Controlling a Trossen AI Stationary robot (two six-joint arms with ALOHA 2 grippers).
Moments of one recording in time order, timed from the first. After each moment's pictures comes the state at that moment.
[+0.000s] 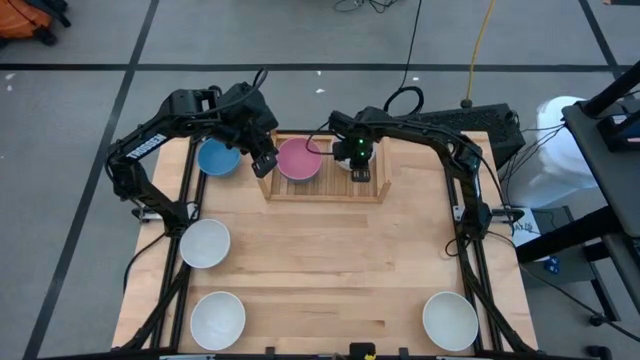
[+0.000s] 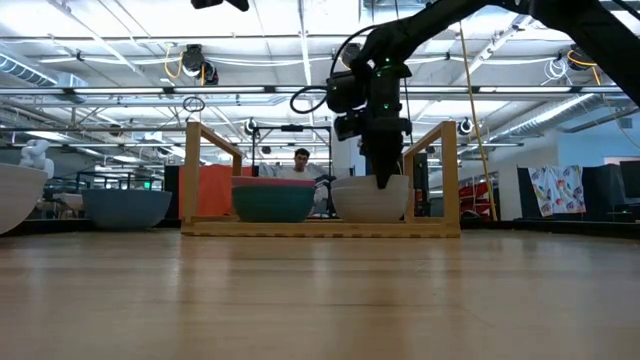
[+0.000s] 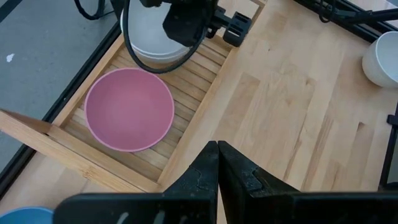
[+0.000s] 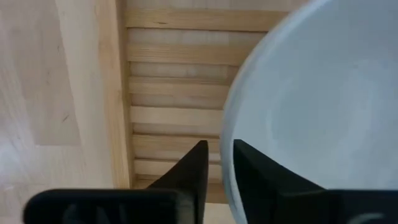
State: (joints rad) left arm 0.31 1.56 2.04 -1.43 0.05 -0.22; right arm -0.52 2.05 1.73 -1.19 -0.08 -0.52
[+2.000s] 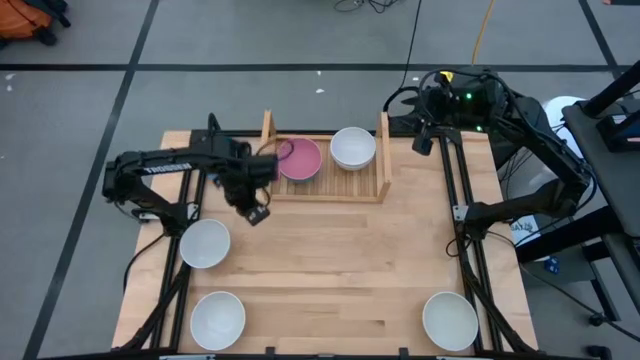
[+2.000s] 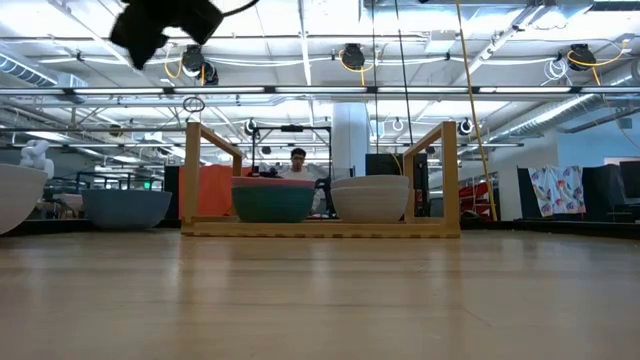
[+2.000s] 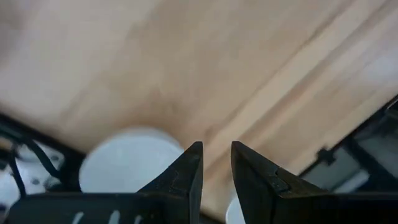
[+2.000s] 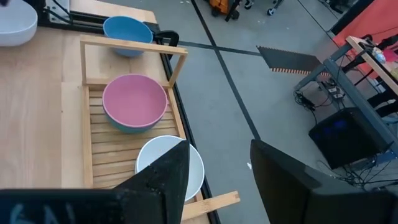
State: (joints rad) left arm 0.13 1.48 1.50 -1.57 0.27 -0.62; right arm -0.47 1.22 1.73 -1.03 0.11 -0.41
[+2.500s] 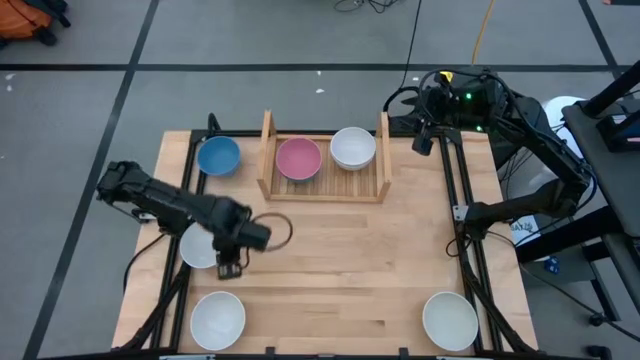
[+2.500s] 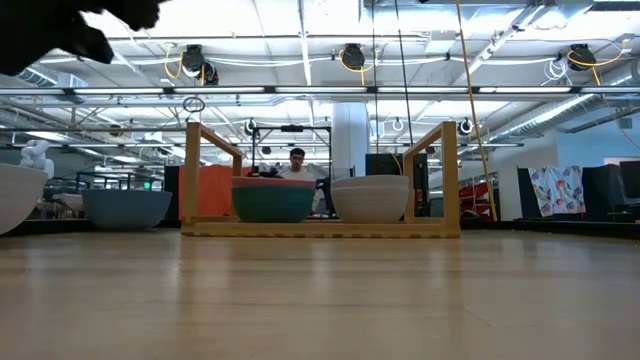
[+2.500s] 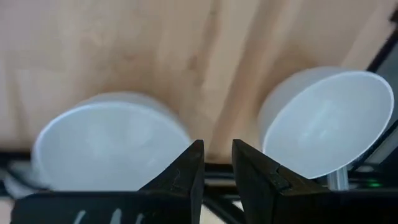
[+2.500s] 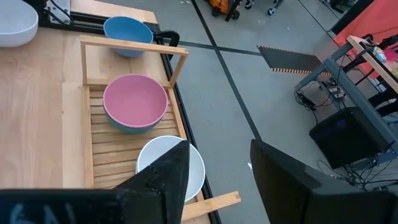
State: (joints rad) left arm -0.32 1.47 1.26 -1.44 0.29 -0.53; right arm -0.47 1.22 1.73 -1.03 0.10 -0.40
